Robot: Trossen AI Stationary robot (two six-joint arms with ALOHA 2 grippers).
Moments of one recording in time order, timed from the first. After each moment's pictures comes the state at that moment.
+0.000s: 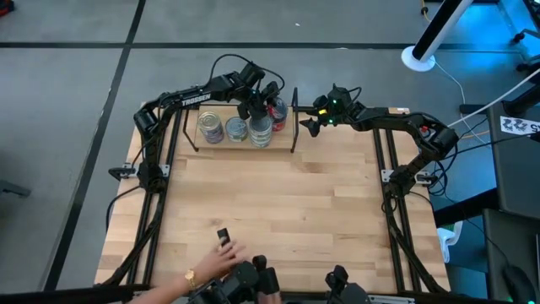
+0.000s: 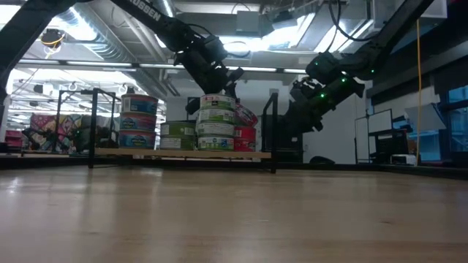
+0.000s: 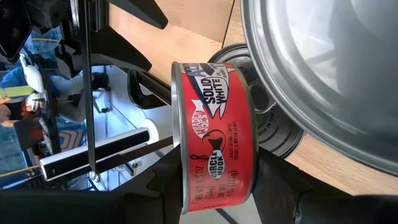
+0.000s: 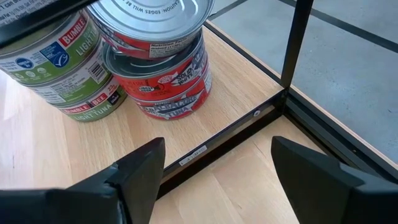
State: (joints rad) left arm 0.67 1.95 1.59 -0.51 0.22 1.86; right arm -0.78 1.60 0.83 0.18 -0.35 0.02
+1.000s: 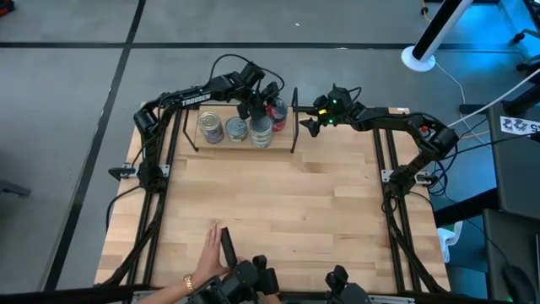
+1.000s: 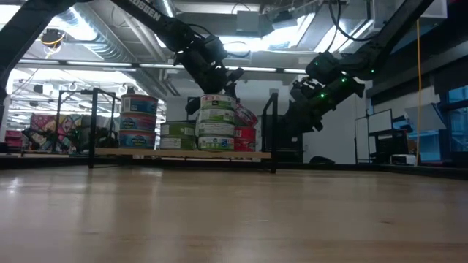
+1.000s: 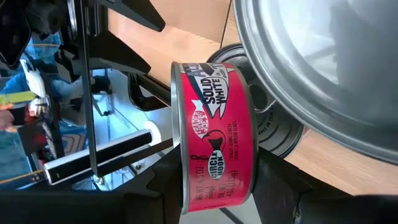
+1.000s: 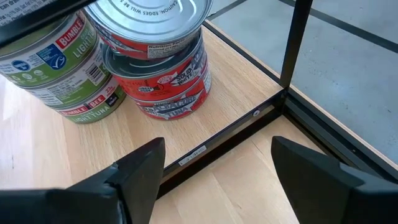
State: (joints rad) left arm 0.67 1.95 1.59 -0.51 0.22 1.89; right arm -0.78 1.60 0.83 0.18 -0.35 0.02
